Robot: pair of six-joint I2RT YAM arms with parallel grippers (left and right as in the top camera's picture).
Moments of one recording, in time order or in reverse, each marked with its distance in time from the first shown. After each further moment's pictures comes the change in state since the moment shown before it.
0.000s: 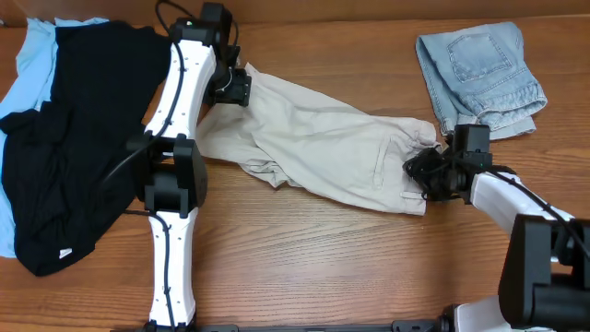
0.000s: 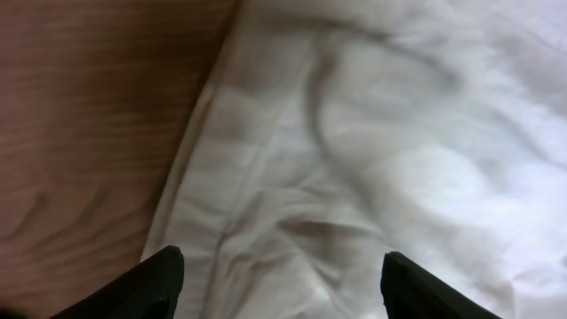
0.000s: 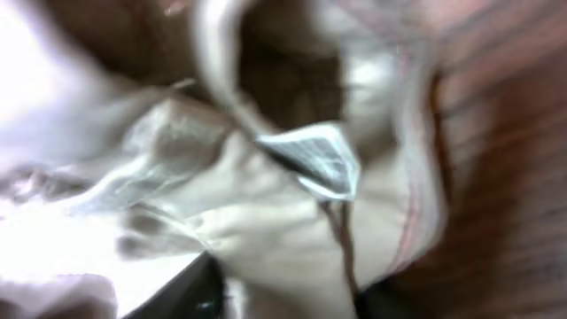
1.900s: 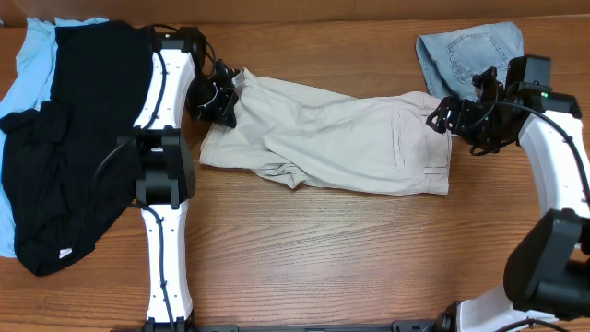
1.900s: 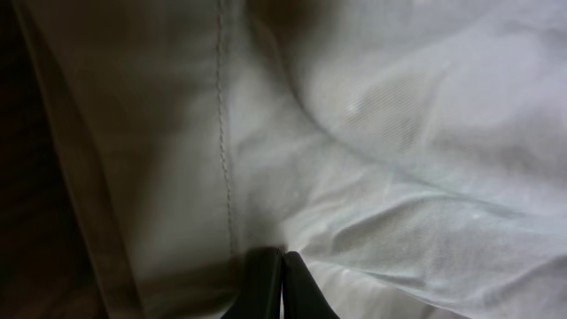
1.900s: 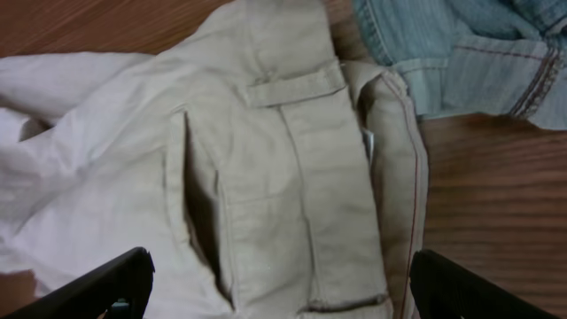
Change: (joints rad) left arm 0.094 0.121 -0.008 -0.083 0.339 0.423; right arm -0.129 0.074 0.607 -0.625 -0.047 -0.558
